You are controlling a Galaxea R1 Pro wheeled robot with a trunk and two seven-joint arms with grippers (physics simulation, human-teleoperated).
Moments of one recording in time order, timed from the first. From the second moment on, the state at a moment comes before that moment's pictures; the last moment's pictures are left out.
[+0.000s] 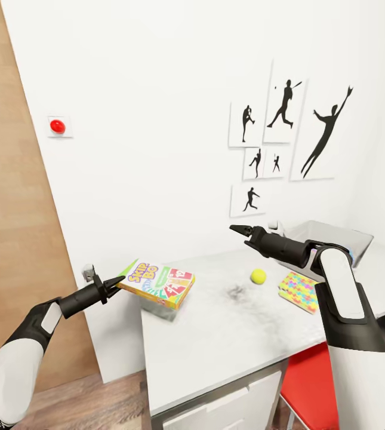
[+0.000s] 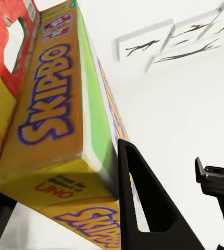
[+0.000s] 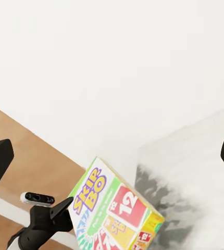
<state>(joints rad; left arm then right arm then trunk) -0.84 0.19 0.59 -0.46 0.14 0.88 -1.18 -0.74 -0.08 -0.05 -1.55 -1.21 1.04 -0.25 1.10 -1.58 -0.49</state>
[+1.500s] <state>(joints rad) -0.85 0.24 0.59 -0.51 0.14 0.91 -1.18 -0.30 -0.08 -0.21 -1.56 -1.21 0.95 -0.02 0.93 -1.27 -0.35</state>
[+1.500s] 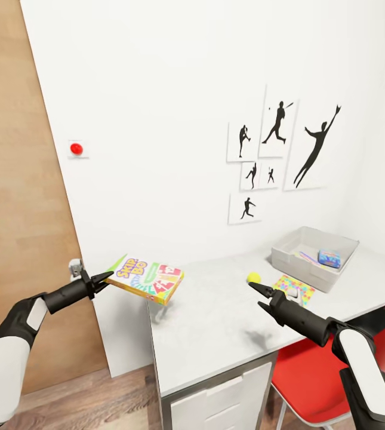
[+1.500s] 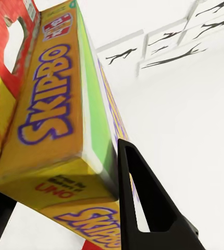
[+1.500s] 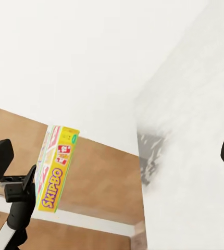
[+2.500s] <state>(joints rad) -0.85 0.25 0.50 -0.52 0.14 0.91 -1.29 -0.30 -0.07 -0.20 -1.56 -1.21 0.95 -0.02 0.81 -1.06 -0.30</state>
